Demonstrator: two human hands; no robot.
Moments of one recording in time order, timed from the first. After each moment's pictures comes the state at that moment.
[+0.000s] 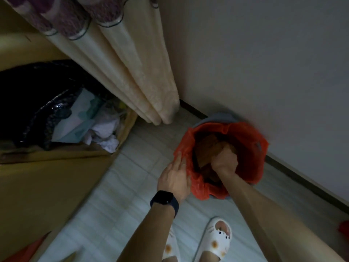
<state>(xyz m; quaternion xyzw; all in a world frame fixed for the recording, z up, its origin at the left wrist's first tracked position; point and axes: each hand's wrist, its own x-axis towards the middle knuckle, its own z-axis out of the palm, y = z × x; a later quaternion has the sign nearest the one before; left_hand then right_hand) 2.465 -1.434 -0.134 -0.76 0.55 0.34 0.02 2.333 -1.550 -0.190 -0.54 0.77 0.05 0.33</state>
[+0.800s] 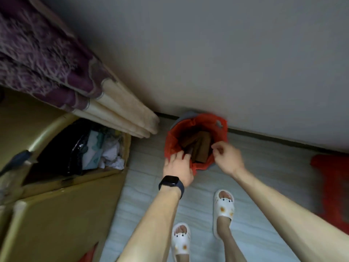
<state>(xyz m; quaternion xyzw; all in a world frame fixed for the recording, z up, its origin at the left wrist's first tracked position) 2.423 -1.450 0.025 -0.67 0.66 0.32 0.15 2.244 -1.489 -0.004 -0.58 0.70 -0.08 0.41</state>
